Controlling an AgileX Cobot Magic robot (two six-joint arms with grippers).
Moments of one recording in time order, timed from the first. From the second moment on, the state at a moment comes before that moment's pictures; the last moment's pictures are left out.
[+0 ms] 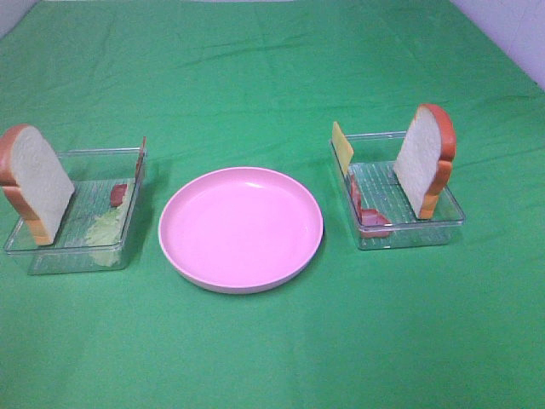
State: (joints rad) left arm 0.00 -0.01 -0.50 -0.03 1.05 0.01; right arm 0.02 0.00 -0.50 0.07 1.07 -0.09
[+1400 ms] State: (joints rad) left arm 0.00 -0.01 -0.50 -0.03 1.05 0.01; right arm 0.02 0.00 -0.50 0.07 1.07 -0.09
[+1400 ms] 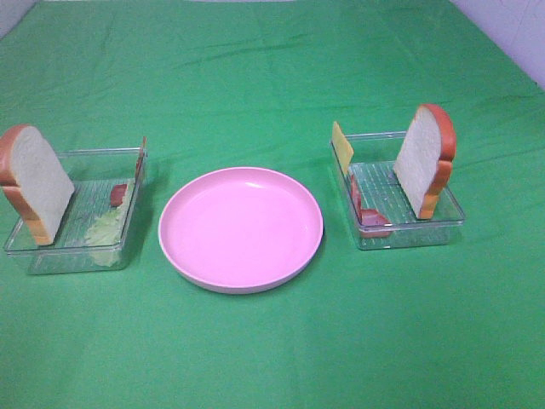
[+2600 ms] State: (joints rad) left arm 0.00 1.41 -1.18 -0.11 0.99 0.01; right arm 0.02 0.00 -0.50 0.07 1.07 -0.09
